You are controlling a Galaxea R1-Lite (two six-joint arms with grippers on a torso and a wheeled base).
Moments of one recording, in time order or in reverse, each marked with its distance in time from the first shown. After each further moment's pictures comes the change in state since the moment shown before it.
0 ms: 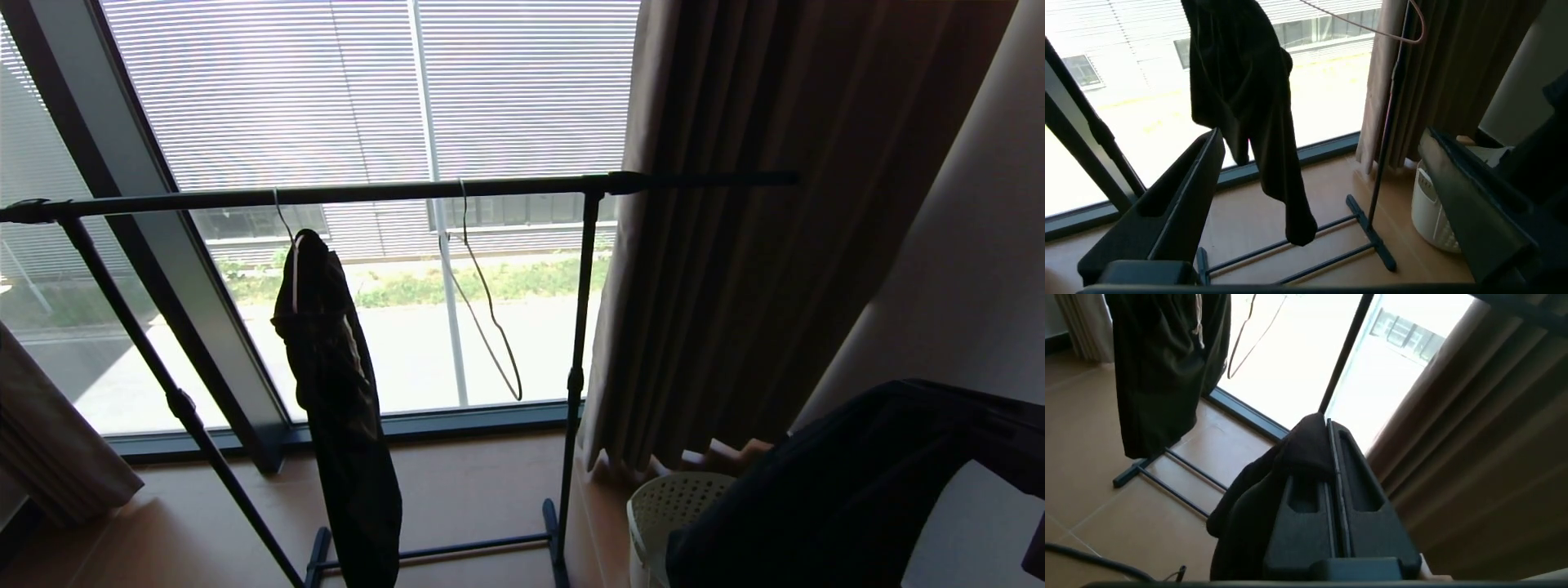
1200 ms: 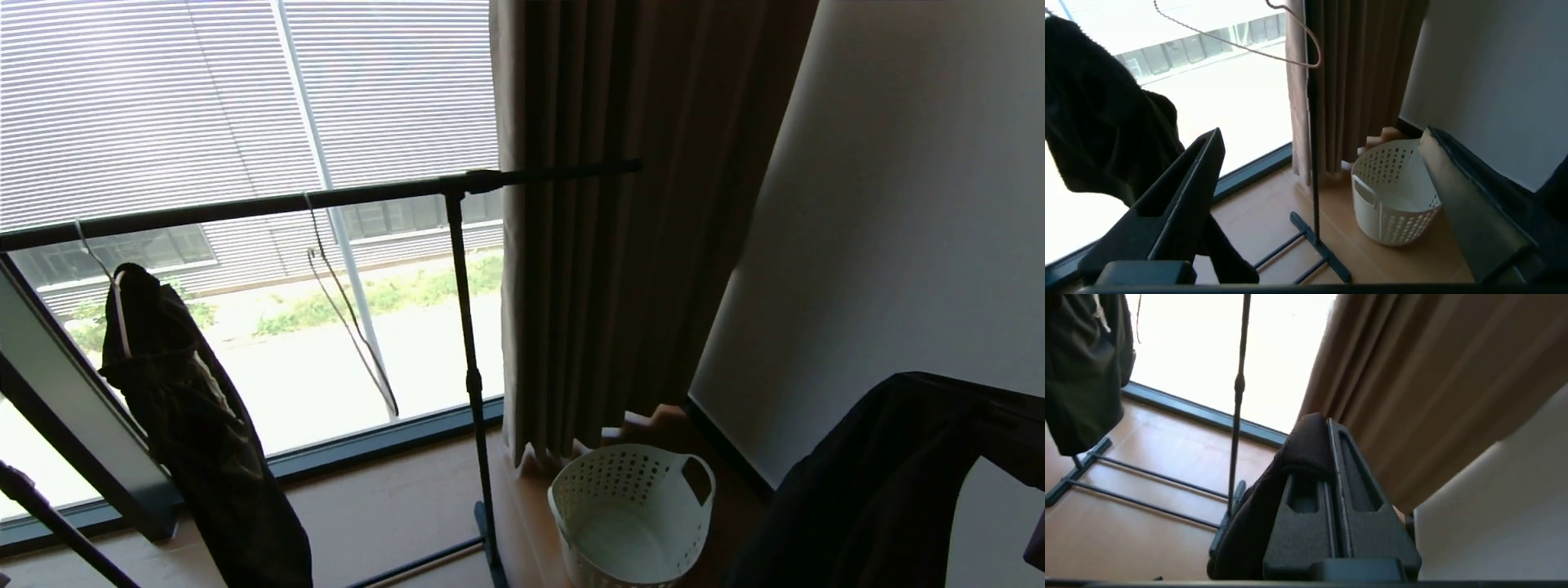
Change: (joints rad) left arm 0.000 0.000 0.000 0.000 0.001 -0.002; right arm -0.005 -0.001 -0.014 0.005 -0.002 0.000
